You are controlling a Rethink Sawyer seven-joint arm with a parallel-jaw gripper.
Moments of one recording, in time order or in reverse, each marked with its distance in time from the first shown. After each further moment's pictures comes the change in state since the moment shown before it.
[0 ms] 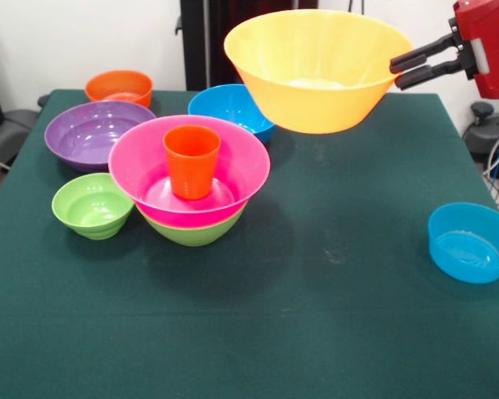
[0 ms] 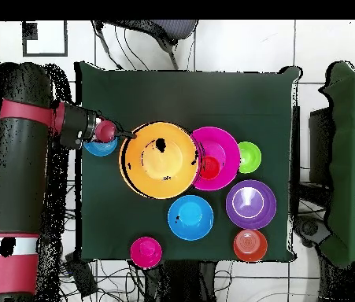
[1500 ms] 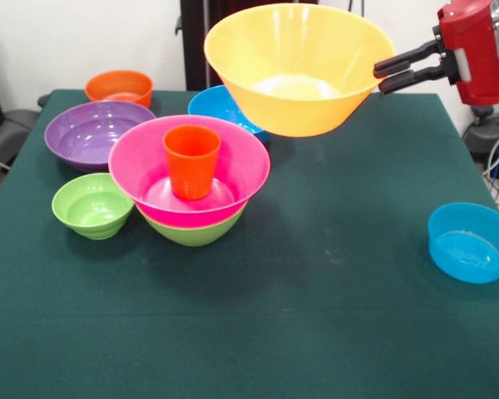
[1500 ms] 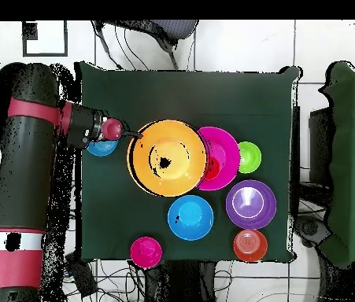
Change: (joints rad) arm -0.012 0.015 0.000 -0.002 -0.028 0.000 -0.096
